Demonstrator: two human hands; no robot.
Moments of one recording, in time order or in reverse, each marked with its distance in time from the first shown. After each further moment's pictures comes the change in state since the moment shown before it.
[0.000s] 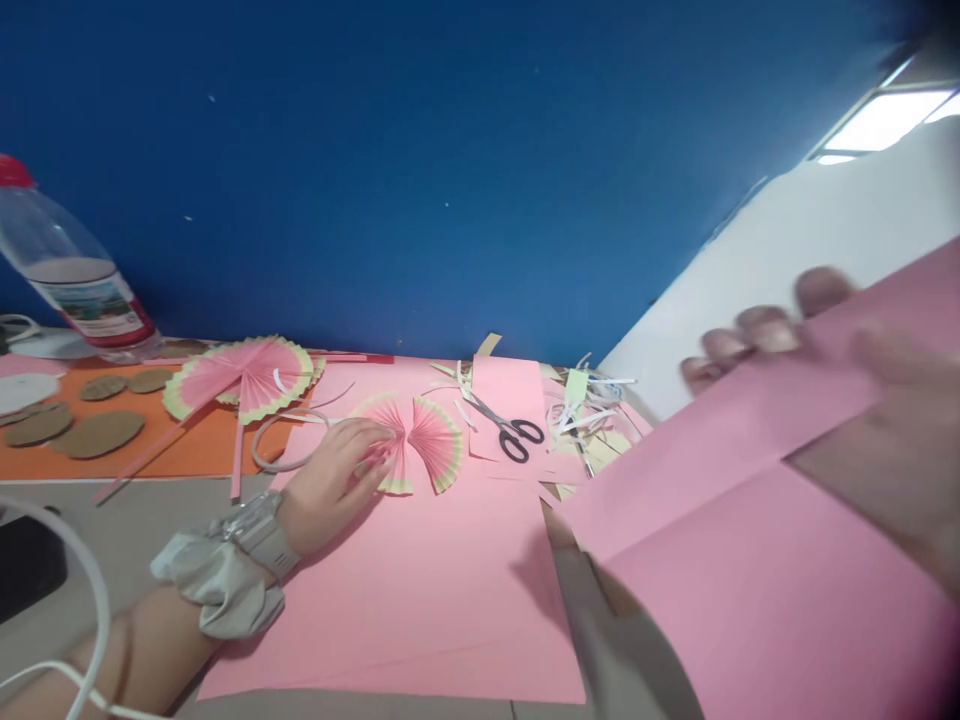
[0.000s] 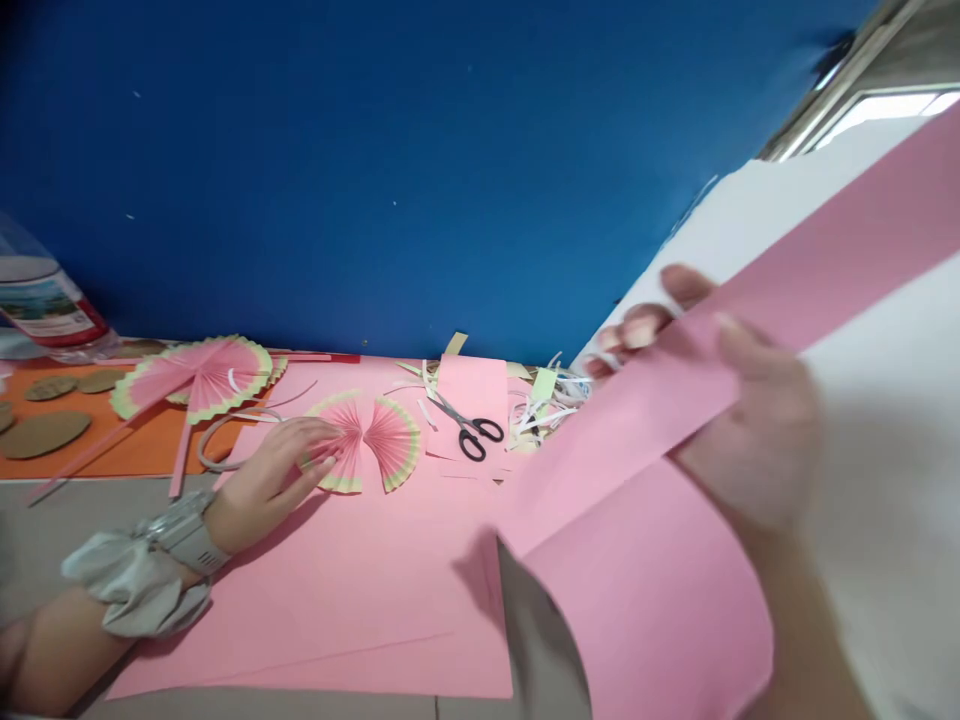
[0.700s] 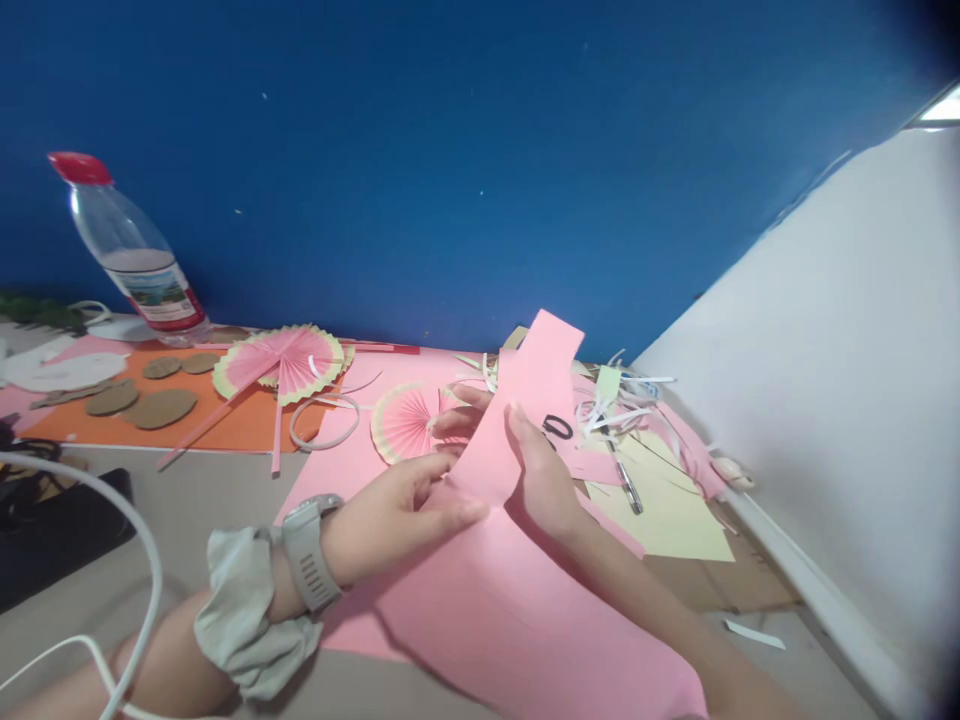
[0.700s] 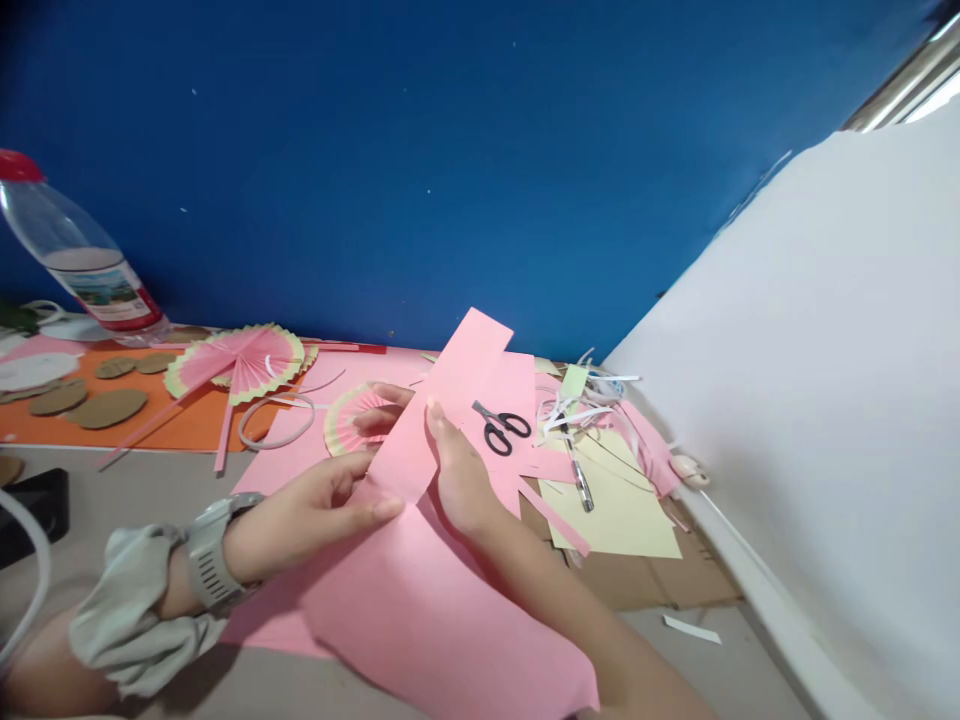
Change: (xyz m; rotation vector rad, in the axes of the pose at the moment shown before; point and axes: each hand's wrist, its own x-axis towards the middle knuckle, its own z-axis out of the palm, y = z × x) left_hand 0.006 0.075 -0.010 -0.945 -0.390 -0.389; right_hand -0.066 0.094 0.112 0.464 -0.570 0.501
